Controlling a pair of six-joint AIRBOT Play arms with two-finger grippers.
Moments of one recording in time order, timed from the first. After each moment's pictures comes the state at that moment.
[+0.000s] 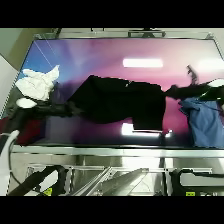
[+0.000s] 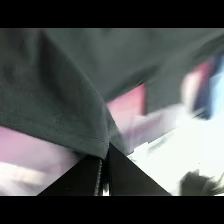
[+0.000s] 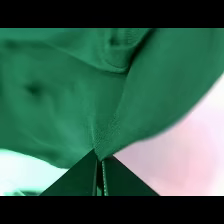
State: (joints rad) left arm 0.16 -1.09 0.81 0.58 -1.23 -1.14; right arm -0.27 -1.49 1.23 -0.64 1.24 1.02
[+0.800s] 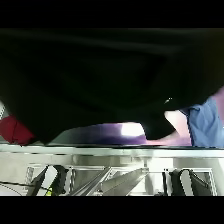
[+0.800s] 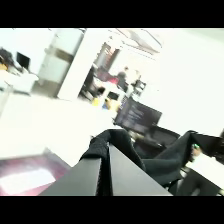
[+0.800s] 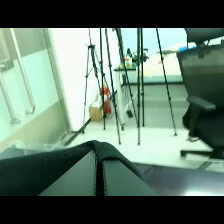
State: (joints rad) left arm 0.80 -0.92 1.51 -0.31 -1.51 -1.06; right arm -0.65 -0.74 1.53 -0.31 1.13 0.98
